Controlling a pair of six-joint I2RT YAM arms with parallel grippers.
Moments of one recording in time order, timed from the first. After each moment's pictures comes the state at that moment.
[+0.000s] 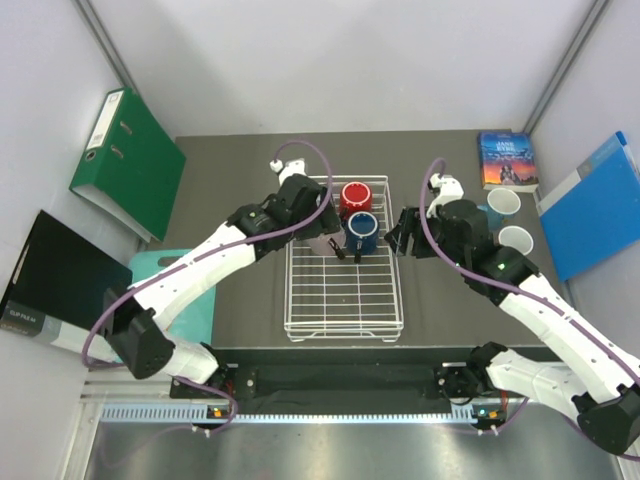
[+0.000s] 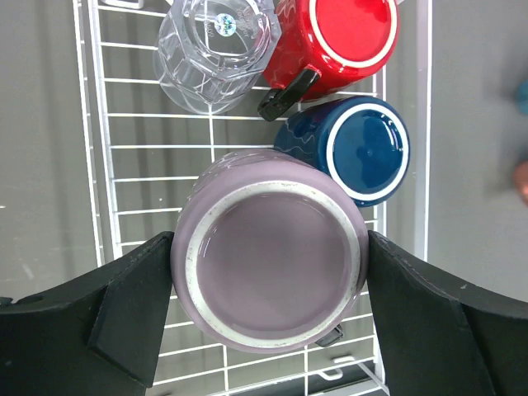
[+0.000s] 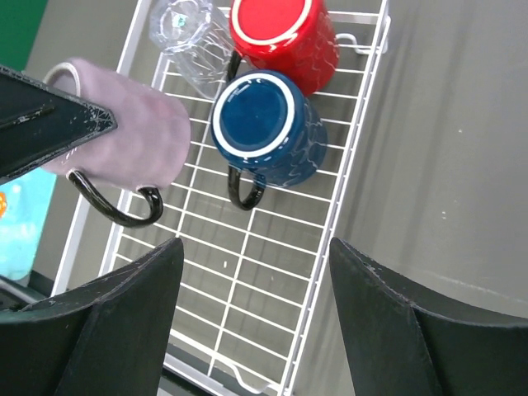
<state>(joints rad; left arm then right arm) -0.76 1.45 1.34 -0.63 -0.31 -0.76 0.62 0.94 0.93 -0.48 0.09 0.45</state>
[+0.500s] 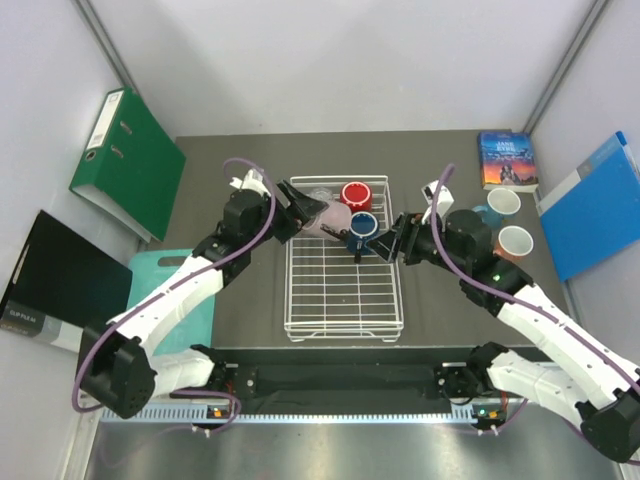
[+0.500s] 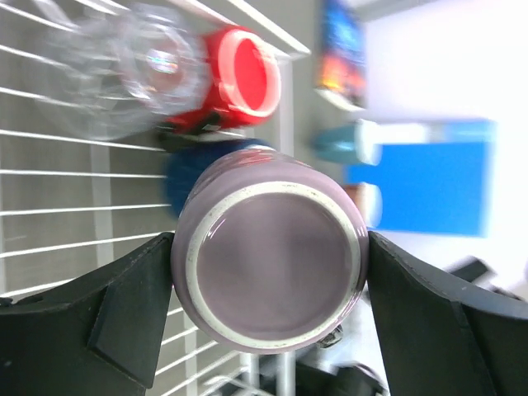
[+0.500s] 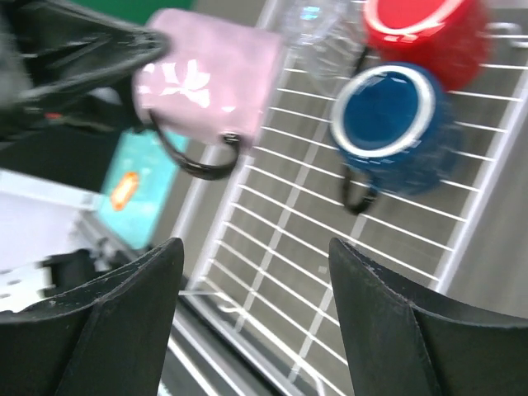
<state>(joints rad) -0.51 1.19 0.90 -0.07 0.11 -1.03 0.62 0.89 0.80 -0.23 -0.15 0.60</state>
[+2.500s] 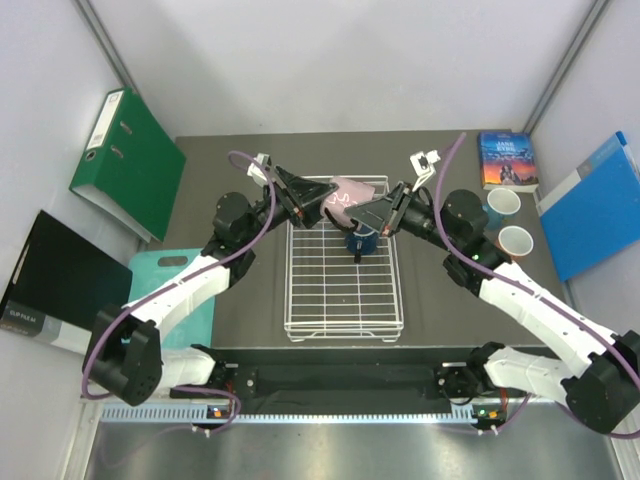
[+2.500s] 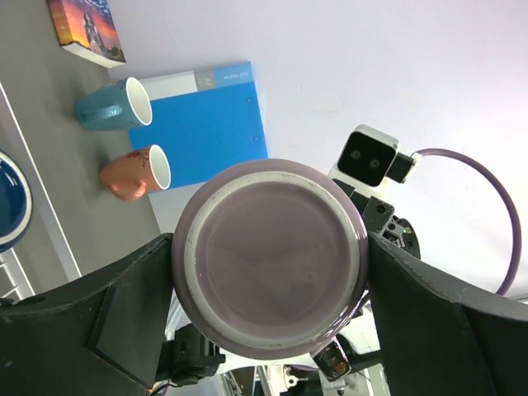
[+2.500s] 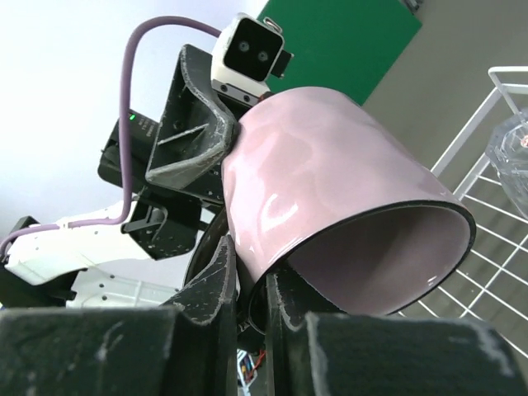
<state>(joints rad) -0.48 1.26 0.78 0.65 0.50 -1.43 0.61 1.08 0.86 0.28 -0.41 0.86</state>
